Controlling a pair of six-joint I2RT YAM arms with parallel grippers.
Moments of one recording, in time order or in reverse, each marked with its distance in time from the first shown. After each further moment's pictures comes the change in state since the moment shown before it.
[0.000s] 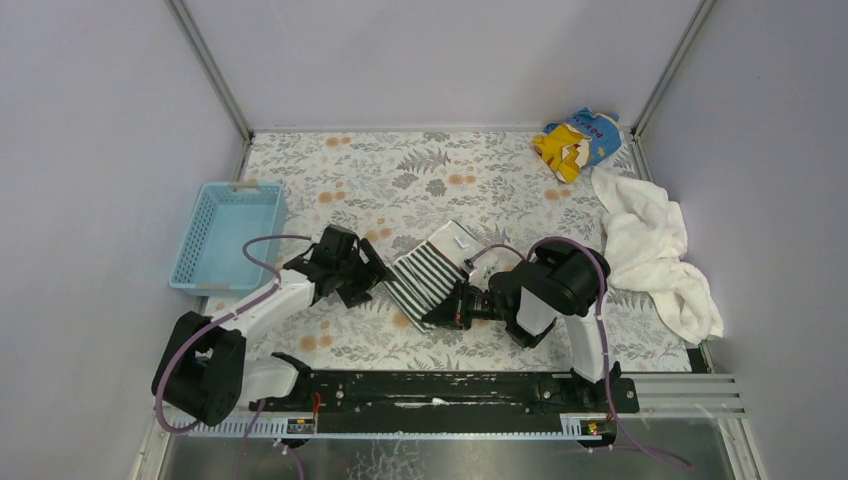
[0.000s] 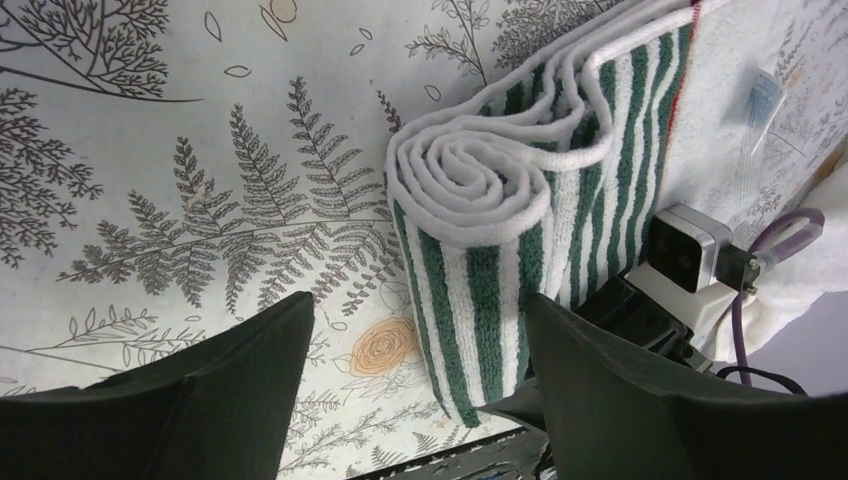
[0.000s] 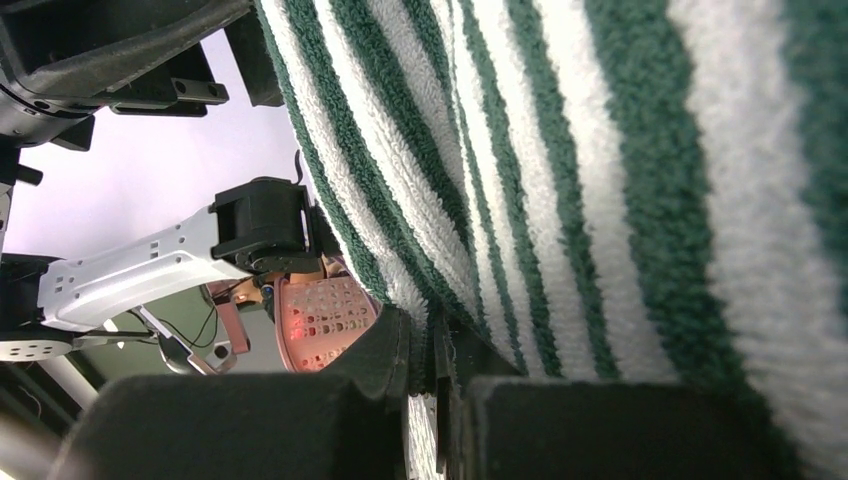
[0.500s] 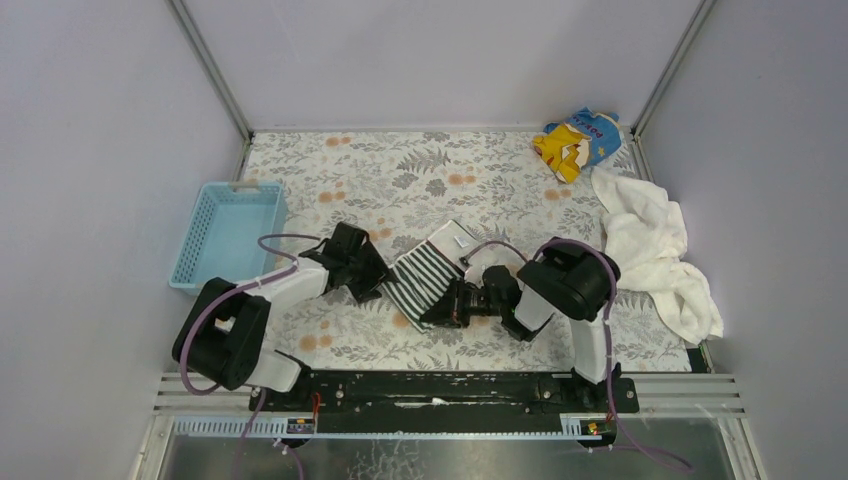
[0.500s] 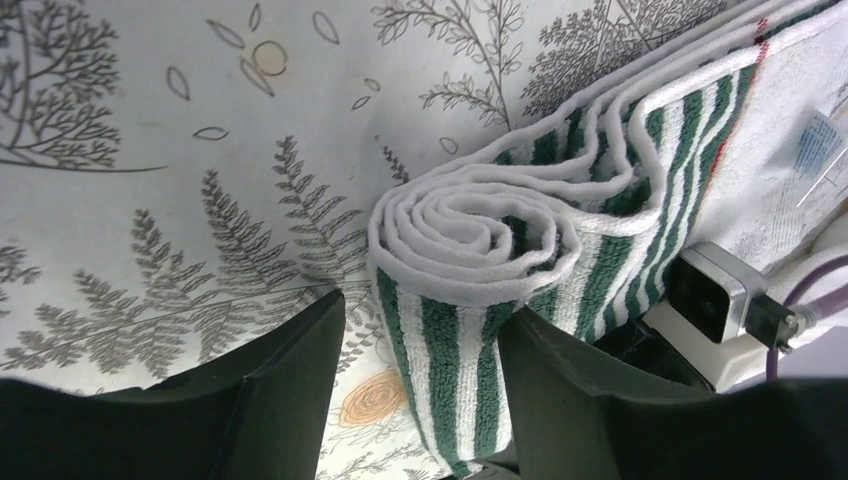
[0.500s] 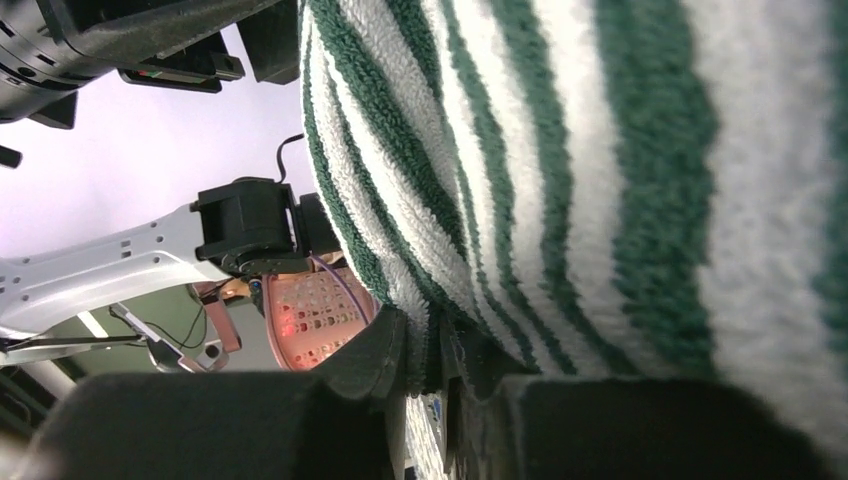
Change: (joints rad) left arm 0.000 0.190 0.022 0.101 0.003 -0.022; right arm -0.002 -0.036 0.040 -0.134 -0.023 -0.018
